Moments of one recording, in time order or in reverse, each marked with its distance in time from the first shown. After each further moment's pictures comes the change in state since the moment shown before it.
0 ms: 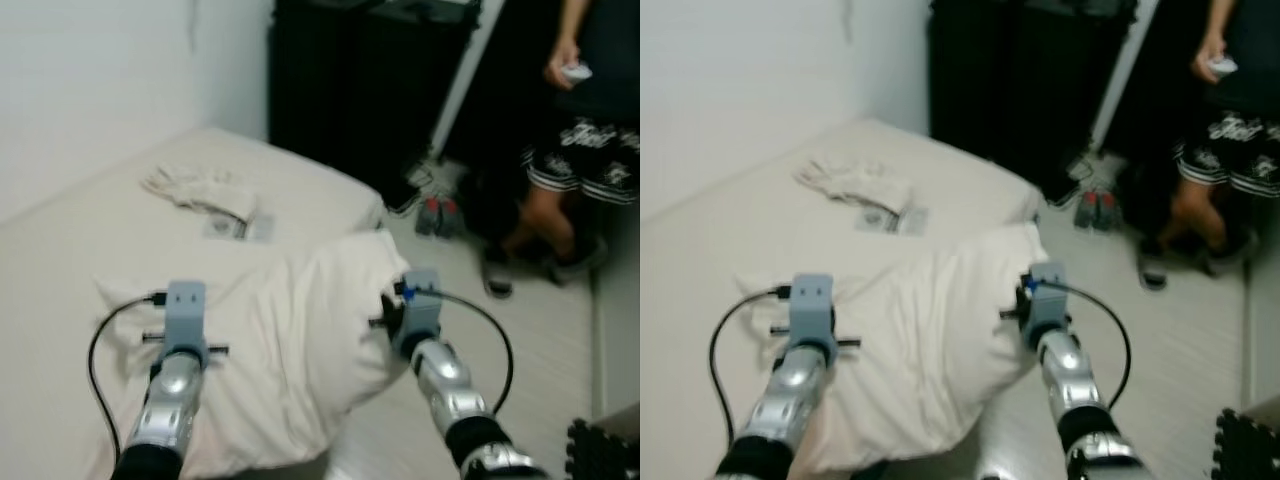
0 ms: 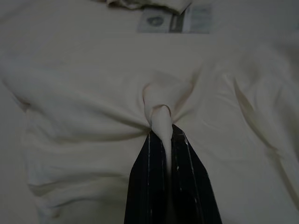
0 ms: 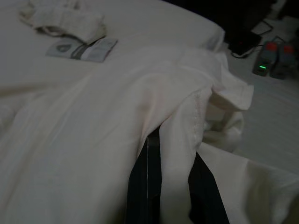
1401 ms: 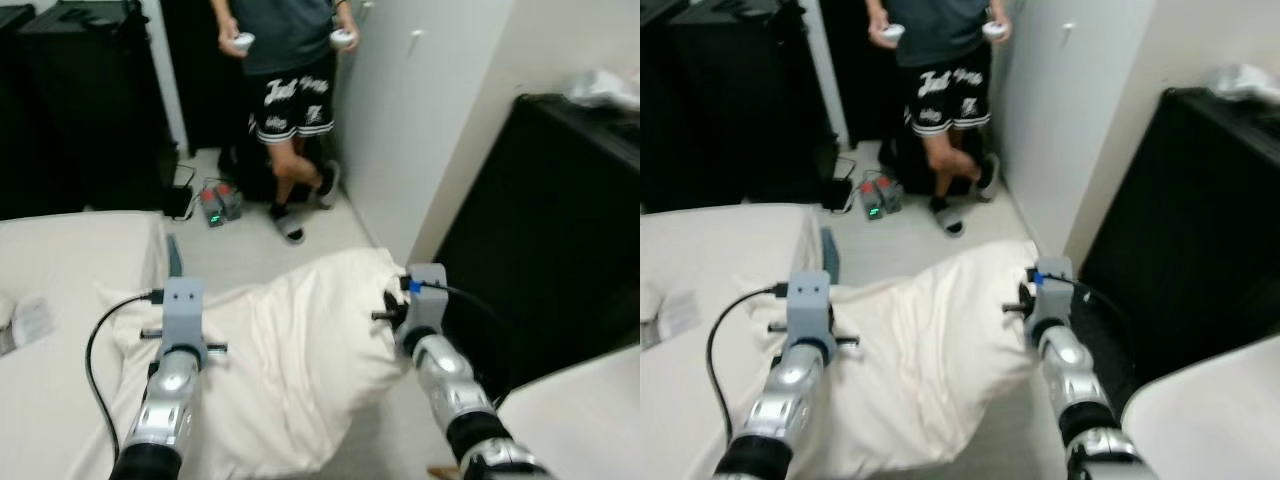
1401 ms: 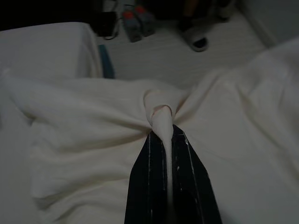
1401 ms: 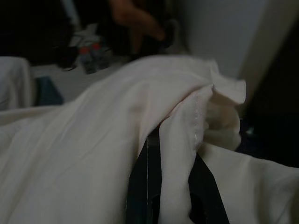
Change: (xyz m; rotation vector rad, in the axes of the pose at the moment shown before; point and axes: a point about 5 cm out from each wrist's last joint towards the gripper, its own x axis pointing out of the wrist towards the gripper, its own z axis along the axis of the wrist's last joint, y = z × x) left arm 0.000 -0.005 0.002 -0.007 0.002 -0.026; right arm 0.003 -0.009 0.011 0.057 -0.022 -0.045
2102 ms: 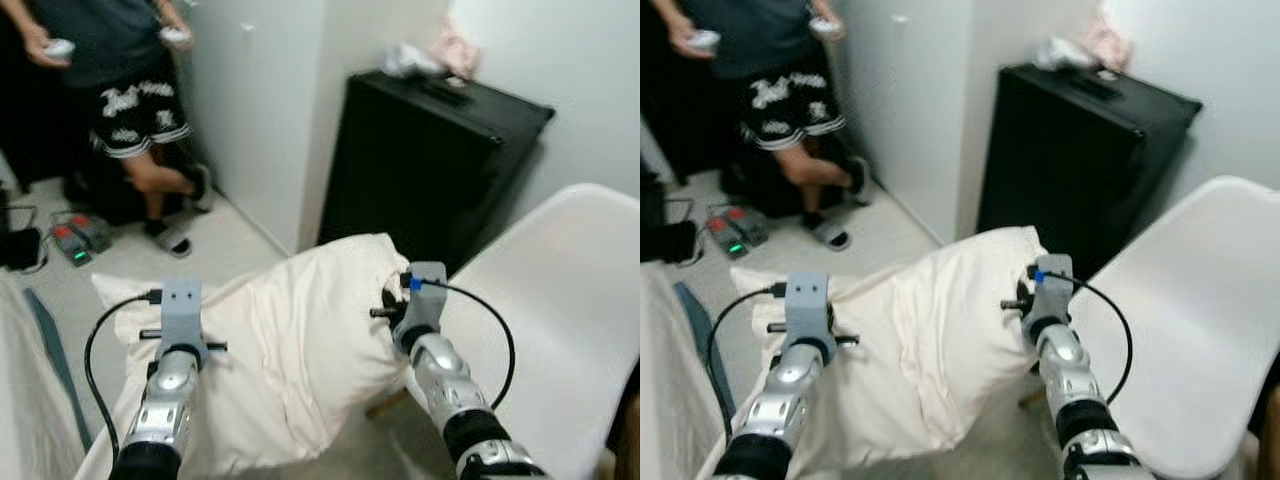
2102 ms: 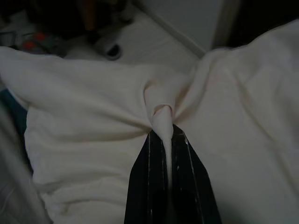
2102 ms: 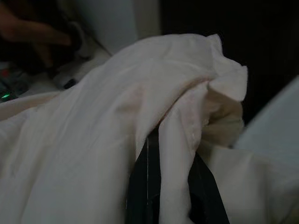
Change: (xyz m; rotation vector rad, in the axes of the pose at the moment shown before) left arm 0.000 0.008 0.000 -0.015 0.002 0.027; right arm 0.001 0.009 -0.003 0.047 0.010 0.016
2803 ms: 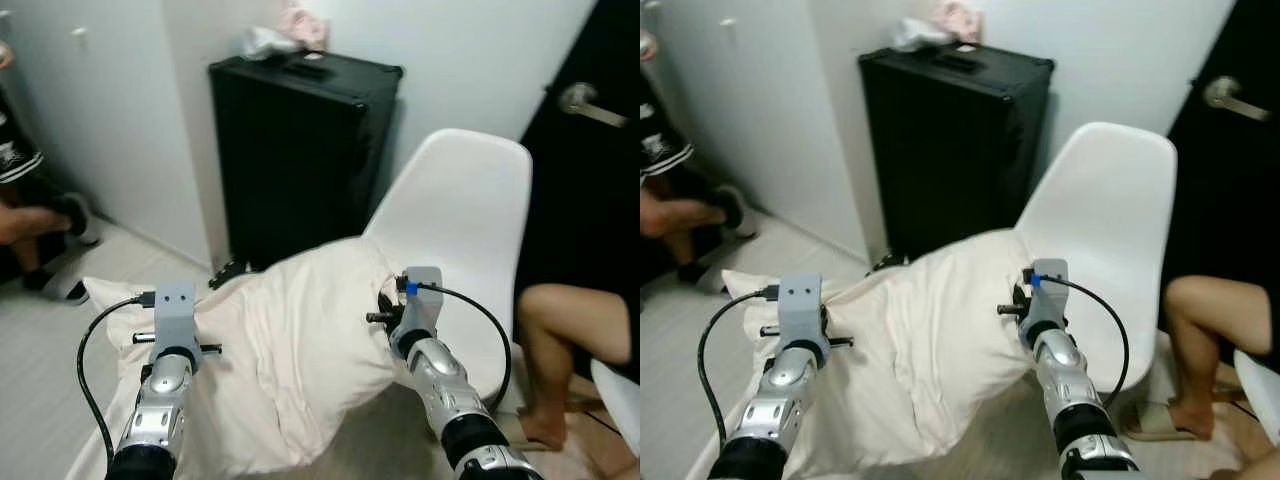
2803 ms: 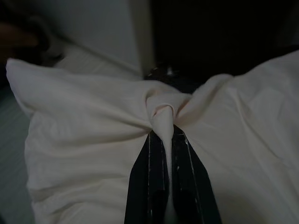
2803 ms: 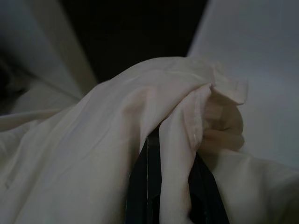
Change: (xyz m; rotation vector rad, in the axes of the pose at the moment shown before) left arm -0.001 0.001 0.000 -0.007 0.000 -0.001; right arm -0.003 -0.002 -0.004 0.002 0.010 -0.009
